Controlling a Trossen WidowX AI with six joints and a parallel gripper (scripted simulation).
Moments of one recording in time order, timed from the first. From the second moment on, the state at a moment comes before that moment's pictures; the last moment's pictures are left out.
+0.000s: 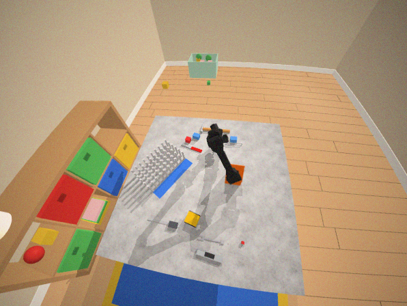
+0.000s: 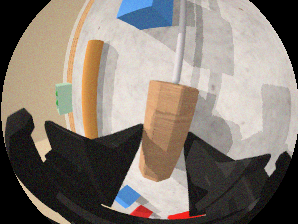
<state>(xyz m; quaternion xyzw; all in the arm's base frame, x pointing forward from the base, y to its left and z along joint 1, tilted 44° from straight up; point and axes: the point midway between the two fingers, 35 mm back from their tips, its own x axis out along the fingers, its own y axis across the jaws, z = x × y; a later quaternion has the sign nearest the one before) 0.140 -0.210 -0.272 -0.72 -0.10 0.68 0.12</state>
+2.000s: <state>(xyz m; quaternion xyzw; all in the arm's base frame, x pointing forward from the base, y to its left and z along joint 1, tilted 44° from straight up) 0.135 -0.265 -0.222 -0.73 -0.08 0.68 0.09</state>
